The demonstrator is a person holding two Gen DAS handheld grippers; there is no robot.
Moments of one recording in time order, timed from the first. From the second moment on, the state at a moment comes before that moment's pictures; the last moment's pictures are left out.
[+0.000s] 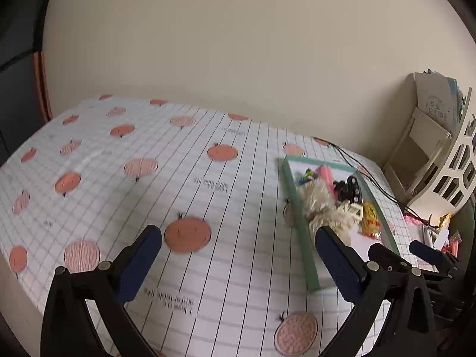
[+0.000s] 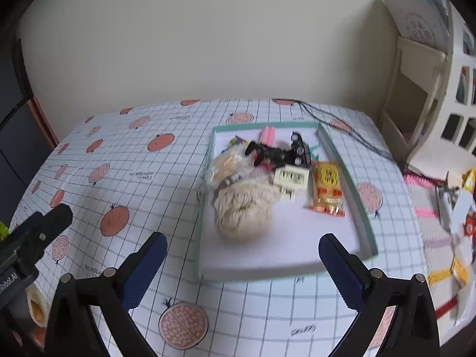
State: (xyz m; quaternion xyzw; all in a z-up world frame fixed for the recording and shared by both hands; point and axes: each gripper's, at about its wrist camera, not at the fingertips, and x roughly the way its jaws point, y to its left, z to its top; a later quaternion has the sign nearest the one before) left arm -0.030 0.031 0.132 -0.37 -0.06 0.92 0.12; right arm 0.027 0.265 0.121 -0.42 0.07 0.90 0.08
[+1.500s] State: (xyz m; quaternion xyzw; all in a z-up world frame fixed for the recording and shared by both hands) left arm -0.002 0.018 0.008 -0.47 0.01 0.88 0.03; right arm 0.070 0.253 0.011 -0.48 0.06 0.86 0.13
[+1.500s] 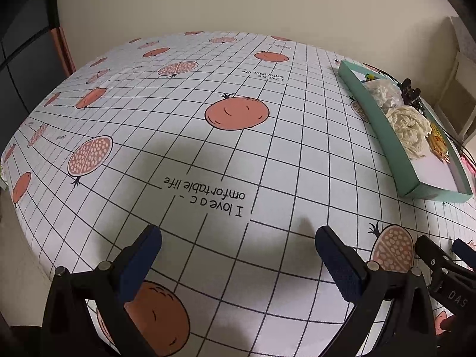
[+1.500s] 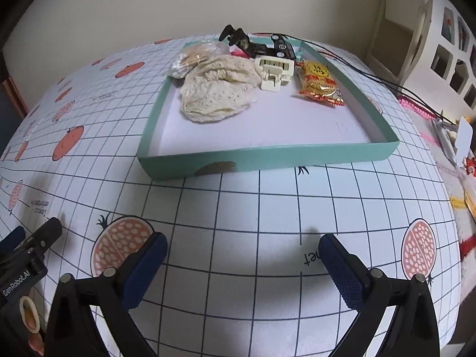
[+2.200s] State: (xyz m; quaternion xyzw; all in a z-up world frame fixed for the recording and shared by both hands) left arm 0.002 0.021 0.005 -0.46 0.01 0.89 0.03; right arm 0.069 0.252 0.010 -0.48 0.07 0.87 0.14
